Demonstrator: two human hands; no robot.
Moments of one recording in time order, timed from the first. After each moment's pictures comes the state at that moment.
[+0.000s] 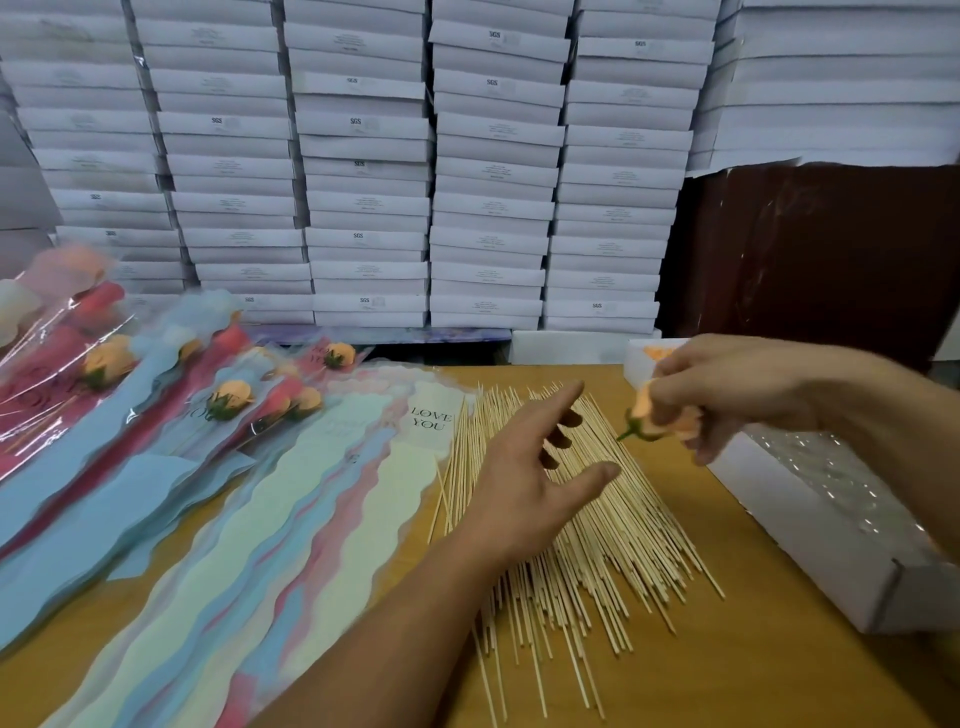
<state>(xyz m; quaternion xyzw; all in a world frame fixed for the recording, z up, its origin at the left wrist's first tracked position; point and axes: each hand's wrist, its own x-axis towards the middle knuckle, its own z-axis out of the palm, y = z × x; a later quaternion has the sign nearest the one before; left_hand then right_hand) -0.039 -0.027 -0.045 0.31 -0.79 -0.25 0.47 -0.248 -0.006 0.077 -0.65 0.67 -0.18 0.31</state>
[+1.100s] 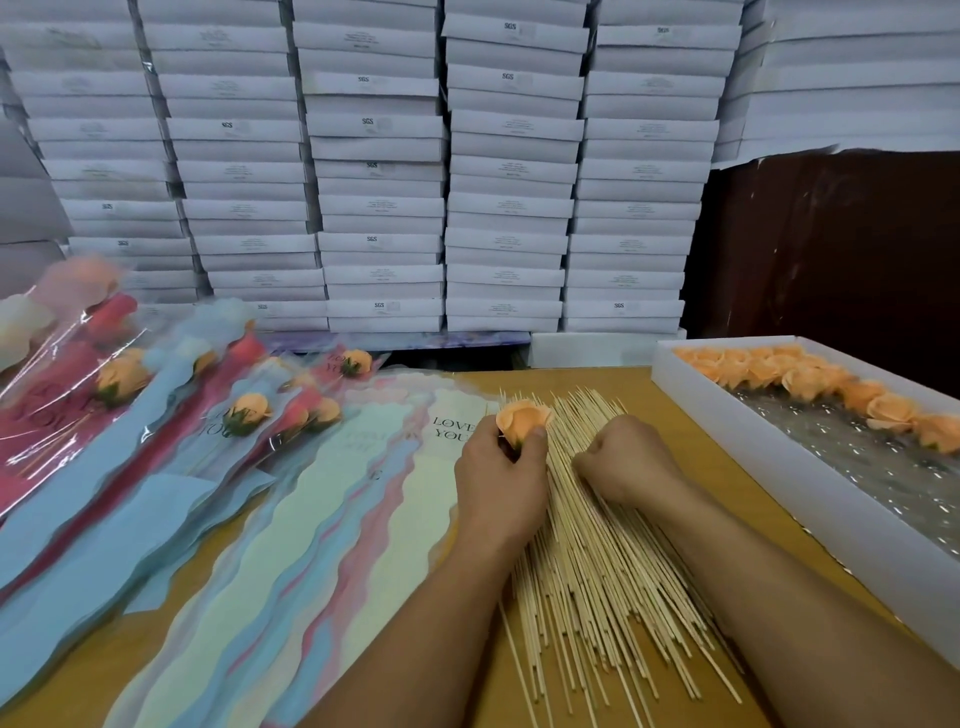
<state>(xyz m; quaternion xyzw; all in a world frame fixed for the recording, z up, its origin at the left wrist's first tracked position) -0.022 -0.054 -0.047 0.48 -0.57 -0.37 0.55 -0.166 -0.084 -0.038 -0.58 0.77 -0.25 0.12</state>
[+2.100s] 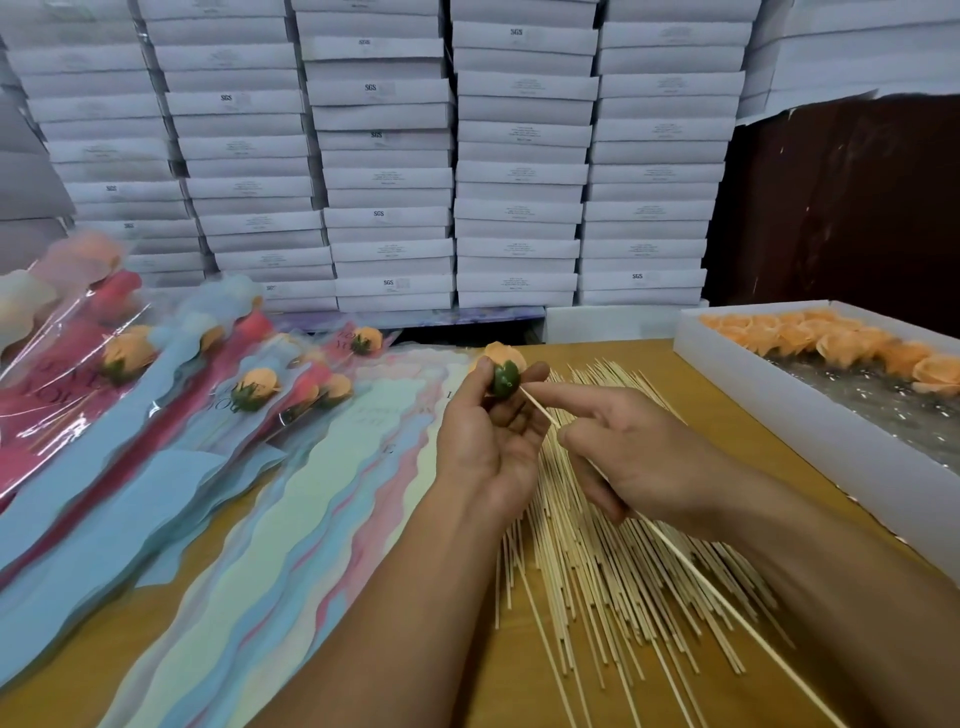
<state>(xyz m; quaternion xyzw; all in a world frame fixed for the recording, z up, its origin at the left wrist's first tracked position) -0.003 -0.067 -0.027 0.24 -0.19 -0.74 0.60 -0.132 -0.012 -0.012 -0.73 0.46 -0.37 0.35</state>
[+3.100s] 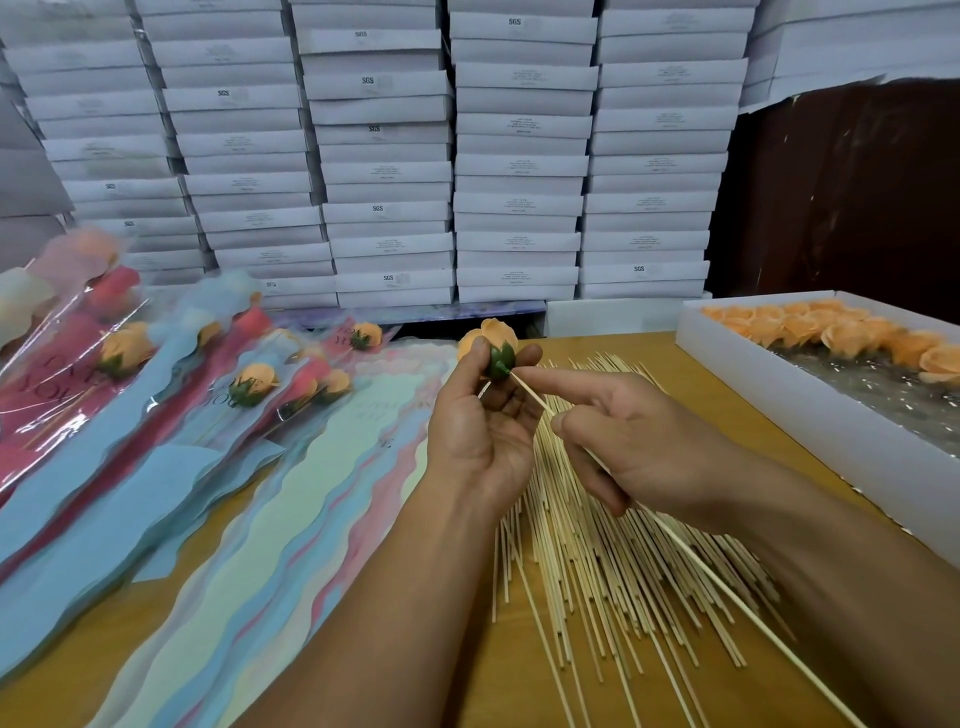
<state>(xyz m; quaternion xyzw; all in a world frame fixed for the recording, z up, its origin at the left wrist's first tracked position) -0.003 -0.068 -0.026 0.18 -0.19 -0.74 0.62 -0.131 -0.006 -0.007 -0.74 0.43 -0.37 0.36</state>
